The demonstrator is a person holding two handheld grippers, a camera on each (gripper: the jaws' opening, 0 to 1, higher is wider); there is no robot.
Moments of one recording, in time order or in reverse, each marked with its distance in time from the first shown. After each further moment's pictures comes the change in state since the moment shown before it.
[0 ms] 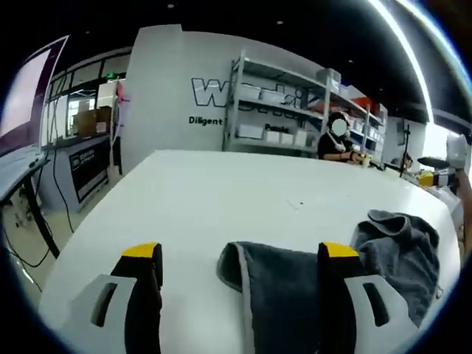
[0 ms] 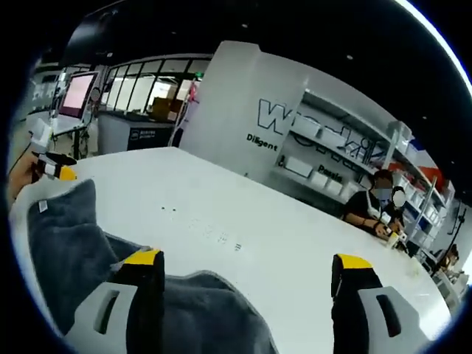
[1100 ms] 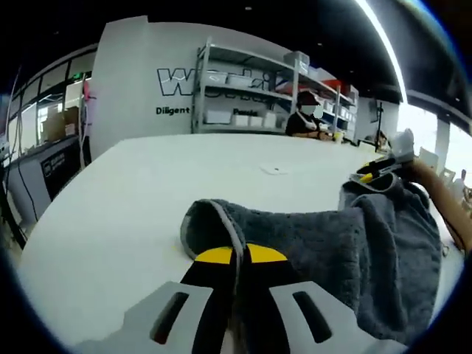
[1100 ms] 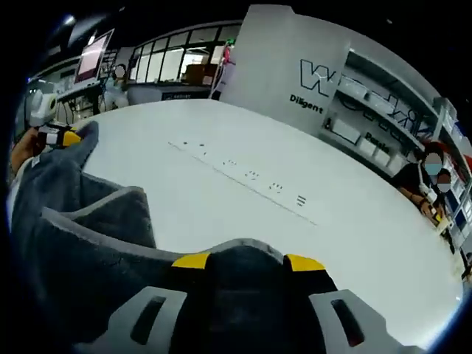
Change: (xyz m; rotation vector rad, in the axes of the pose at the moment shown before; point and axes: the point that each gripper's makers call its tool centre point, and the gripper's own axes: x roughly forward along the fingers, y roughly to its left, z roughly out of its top) left arm 0.007 -0.037 -0.060 0.089 0.082 -0.165; right arm 0.108 0.083 -0.120 0.008 0.230 0.289
